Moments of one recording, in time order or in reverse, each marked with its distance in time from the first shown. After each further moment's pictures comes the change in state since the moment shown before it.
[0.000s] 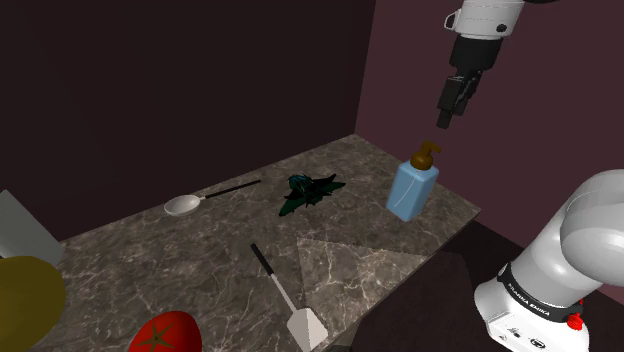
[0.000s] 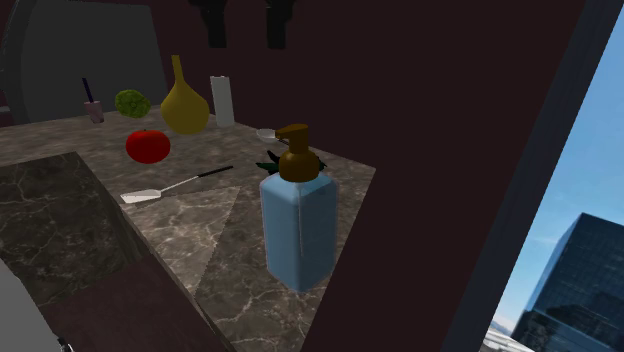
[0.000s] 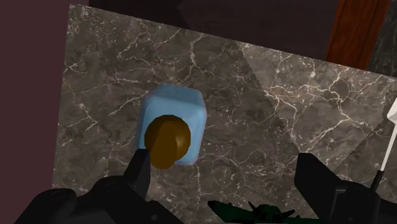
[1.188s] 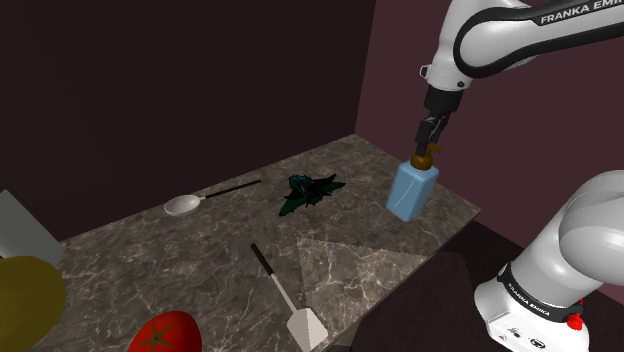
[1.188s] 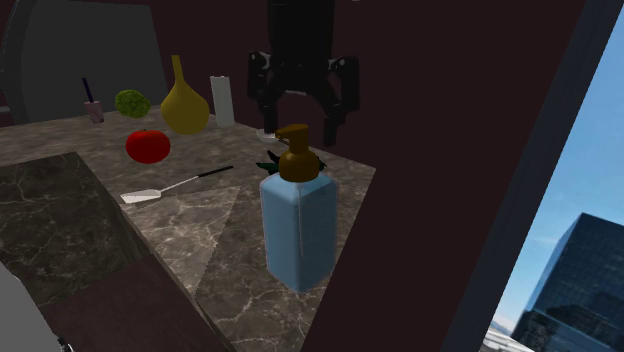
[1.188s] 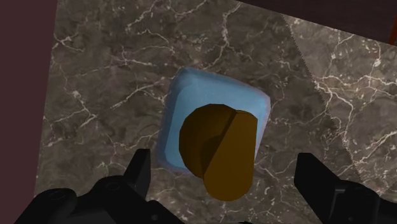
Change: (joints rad) arm -0.025 0.177 -0.097 -0.164 -0.050 0.339 -0.112
